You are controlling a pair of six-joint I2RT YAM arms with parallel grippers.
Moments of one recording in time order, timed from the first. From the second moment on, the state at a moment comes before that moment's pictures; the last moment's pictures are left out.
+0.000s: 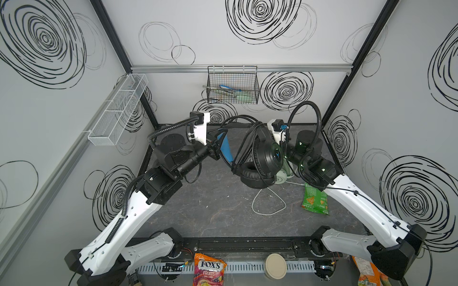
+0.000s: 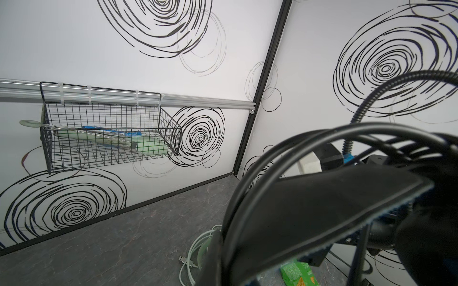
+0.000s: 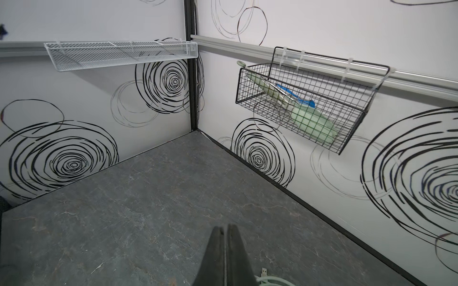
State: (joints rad) left arm -0.63 1.02 1.32 -0.26 0.06 -0.27; right arm 0.64 1.16 1.15 -0.12 -0.16 -0.08
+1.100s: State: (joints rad) left arm -0.58 1.17 1.39 -0.27 -0.05 -0.43; right arm 0.69 1.12 1.08 -0.08 -0.26 0.04
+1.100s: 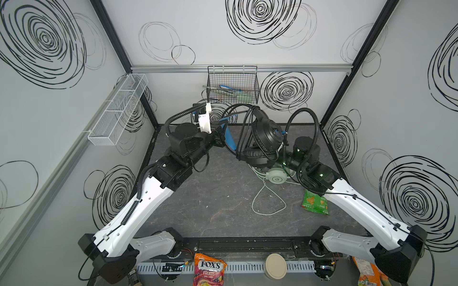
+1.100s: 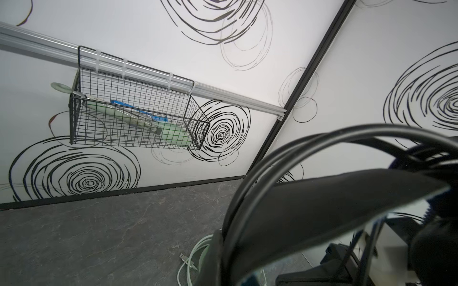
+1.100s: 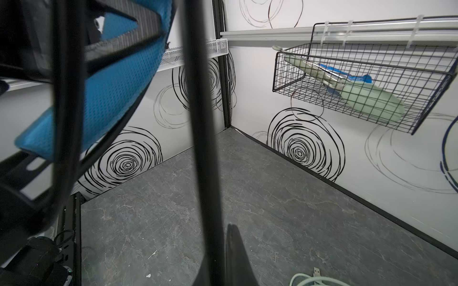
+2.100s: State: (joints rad) left arm -0.49 1.19 1.42 -0.16 0.12 -0.71; right arm 0.65 1.13 1.06 0.05 -0.32 0.09
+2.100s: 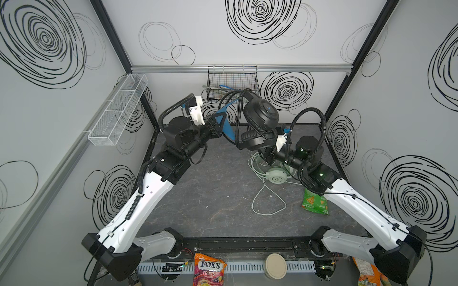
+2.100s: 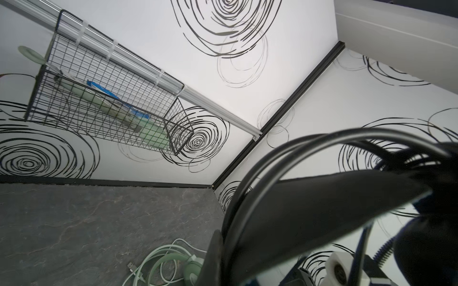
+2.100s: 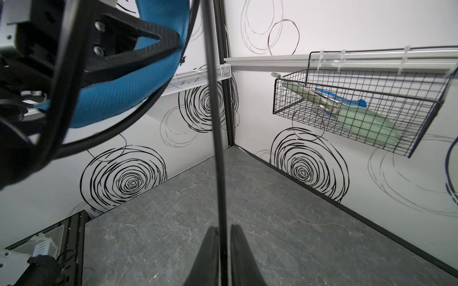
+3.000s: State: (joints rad) left arm -0.49 1.16 1.43 0.00 0.15 -0.83; right arm 0.64 1.26 1.08 0.12 -0.42 0.12
